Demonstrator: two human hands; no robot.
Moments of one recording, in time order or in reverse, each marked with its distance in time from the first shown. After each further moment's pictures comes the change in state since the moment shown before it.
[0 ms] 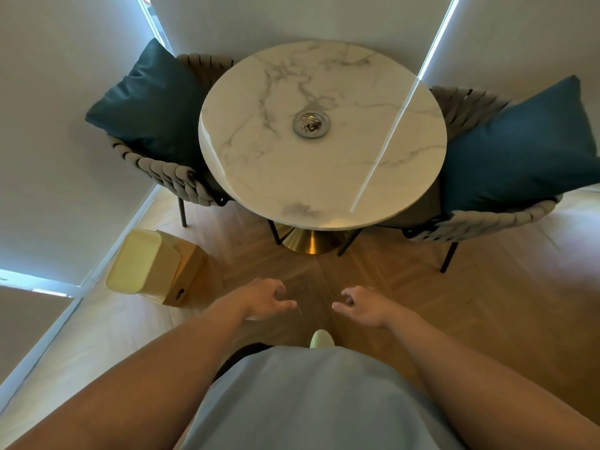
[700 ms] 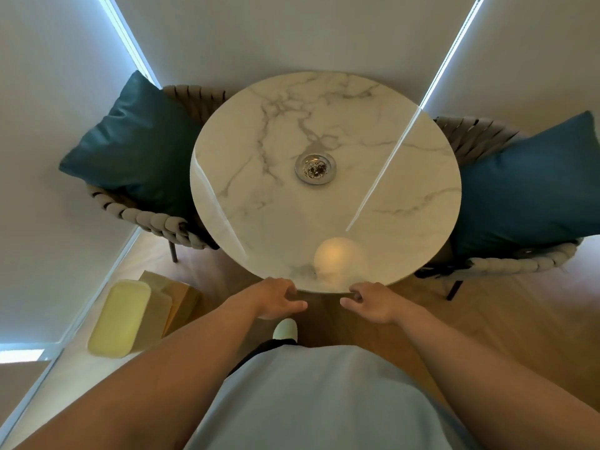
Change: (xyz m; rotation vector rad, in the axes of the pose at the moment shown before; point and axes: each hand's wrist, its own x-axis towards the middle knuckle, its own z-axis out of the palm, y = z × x) left_hand 0.106 0.004 -0.139 0.009 -0.032 0.088; right_hand 0.107 -0.049 -0.123 -0.043 0.048 -0.027
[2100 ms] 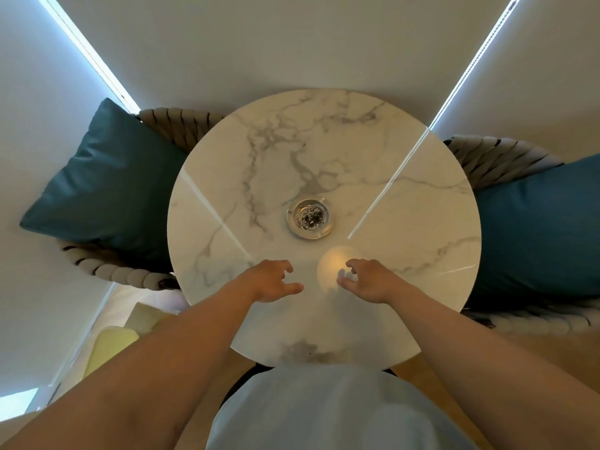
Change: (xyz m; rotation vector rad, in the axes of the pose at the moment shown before) left_hand 0.124 0.035 -0.161 -0.009 0.055 -0.064; right_hand 0.137 -0.012 -0.157 0.002 0.113 0.010
